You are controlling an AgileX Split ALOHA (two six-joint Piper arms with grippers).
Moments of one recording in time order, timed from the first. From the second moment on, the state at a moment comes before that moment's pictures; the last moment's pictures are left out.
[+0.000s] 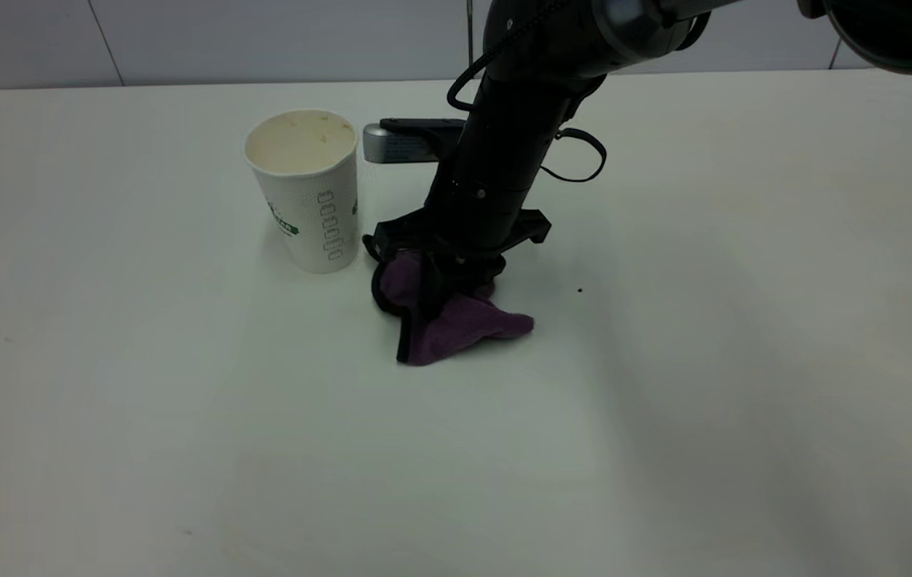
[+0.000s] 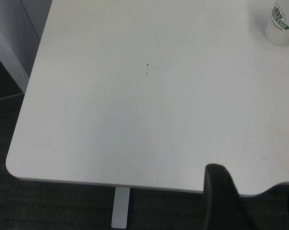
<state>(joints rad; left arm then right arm) 0.01 -0.02 -0.49 0.07 1.14 -0.07 0.55 2.76 -2.10 0.41 0.84 -0.18</state>
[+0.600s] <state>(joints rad) 0.01 -0.02 -0.49 0.07 1.14 -0.07 0.48 2.75 -2.11 -0.01 0.79 0.08</state>
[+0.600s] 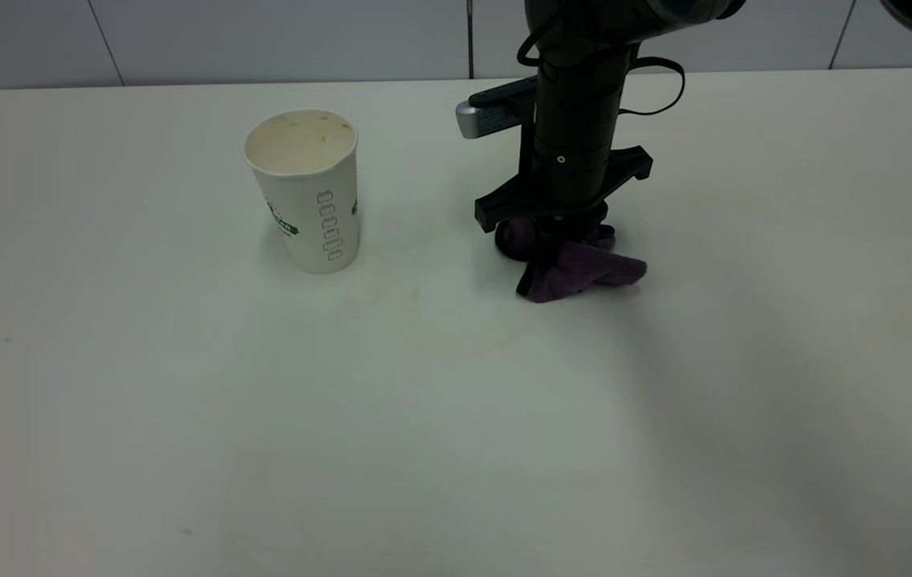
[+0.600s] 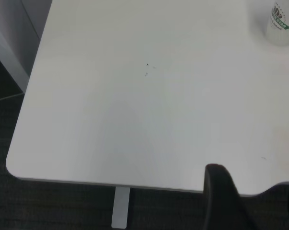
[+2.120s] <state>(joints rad) 0.01 -0.02 -0.49 0.07 1.14 -0.07 -0.06 2.75 -2.11 0.20 1.05 -0.16</state>
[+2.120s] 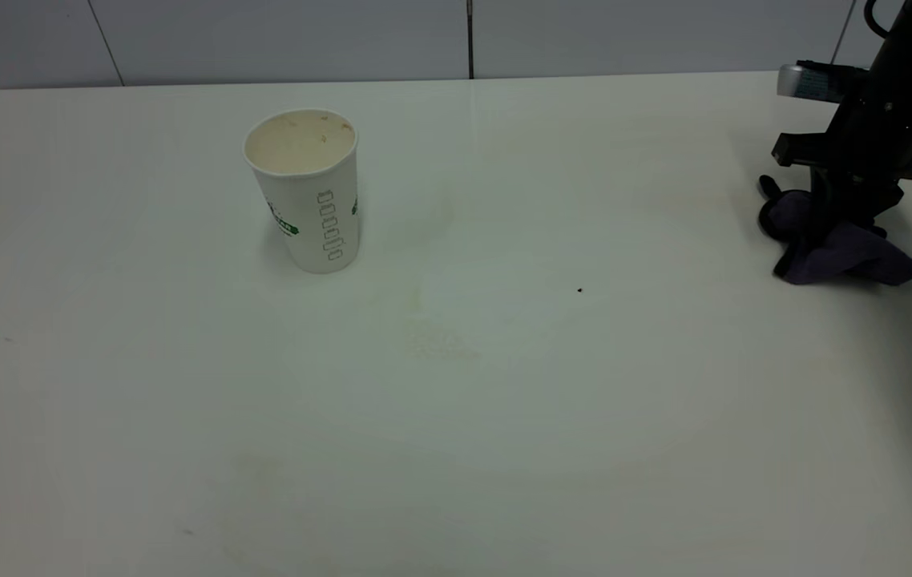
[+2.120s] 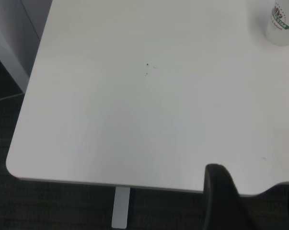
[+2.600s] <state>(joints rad) 0.01 -0.02 -0.49 0.07 1.14 -0.07 -0.06 2.62 -2.10 0.19 1.14 -0.26</state>
